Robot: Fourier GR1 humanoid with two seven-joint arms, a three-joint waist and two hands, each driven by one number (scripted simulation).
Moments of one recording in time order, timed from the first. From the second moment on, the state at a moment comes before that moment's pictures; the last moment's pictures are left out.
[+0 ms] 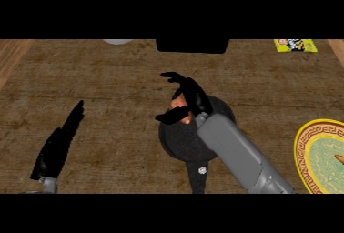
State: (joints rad) left arm 0.03 0.26 -0.07 -1.59 -0.13 0.06 0.15; right arm -0.78 -0.01 0.46 -0.81 0.09 -0.28 0.09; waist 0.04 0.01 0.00
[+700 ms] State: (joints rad) left arm 0.06 0.26 -0.05 -1.61 -0.14 0.06 0.15; right arm -0.75 -0.16 0.13 -0.75 -0.10 -0.36 -0.12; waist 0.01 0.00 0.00
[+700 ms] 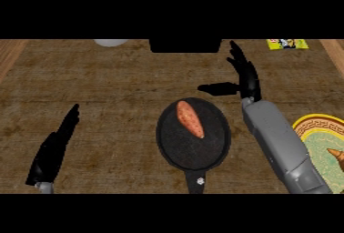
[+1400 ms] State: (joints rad) left arm 0.07 0.25 -0.02 -1.59 -0.14 0.02 0.12; right arm -0.58 -0.54 -0.07 -0.69 -0.19 0.03 -0.37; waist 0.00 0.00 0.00
